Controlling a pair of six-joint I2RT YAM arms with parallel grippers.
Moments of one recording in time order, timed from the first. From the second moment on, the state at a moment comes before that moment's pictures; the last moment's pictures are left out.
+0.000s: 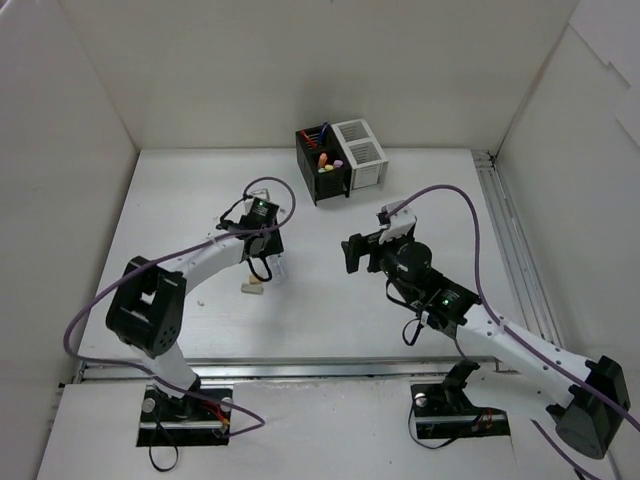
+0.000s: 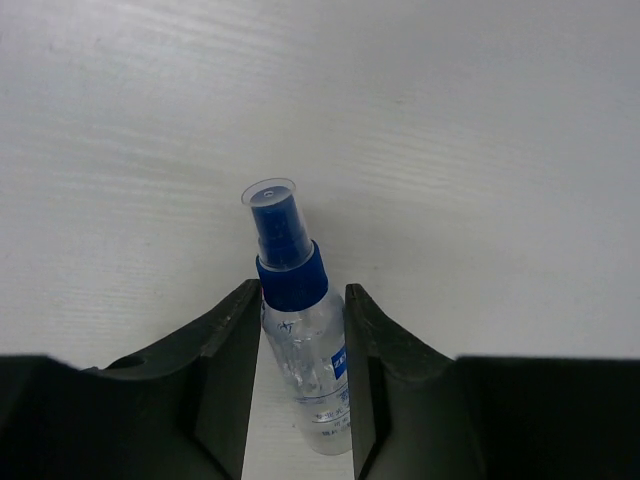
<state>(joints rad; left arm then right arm) -0.48 1.75 1.16 -0.40 -0.21 -0.67 0.79 1.00 0.68 0.12 0.42 0.17</state>
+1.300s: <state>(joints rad) -0.52 1.42 1.02 -0.04 0.73 0.05 0.66 1.36 0.75 0.46 -0.18 0.58</state>
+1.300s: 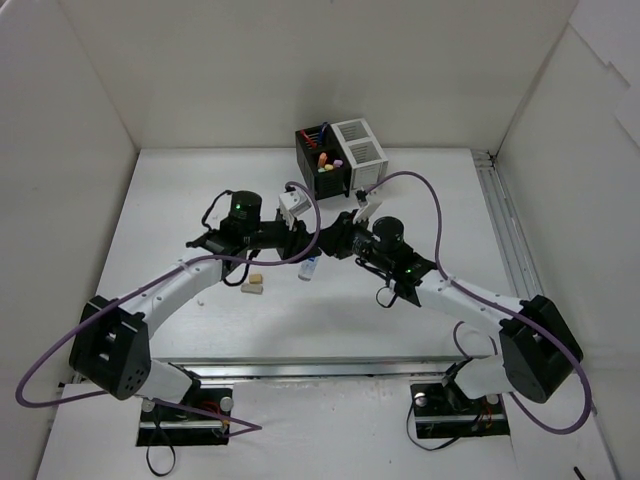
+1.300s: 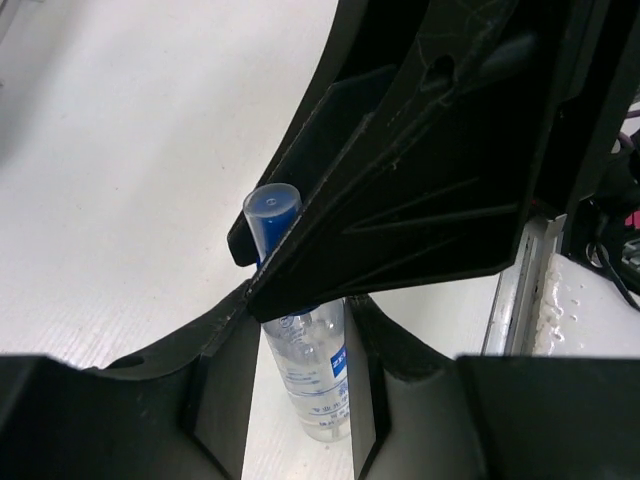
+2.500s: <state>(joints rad) -0.29 1.11 0.71 -0.29 0.27 -0.33 0.33 2.21 1.84 0.41 0.28 -0.06</state>
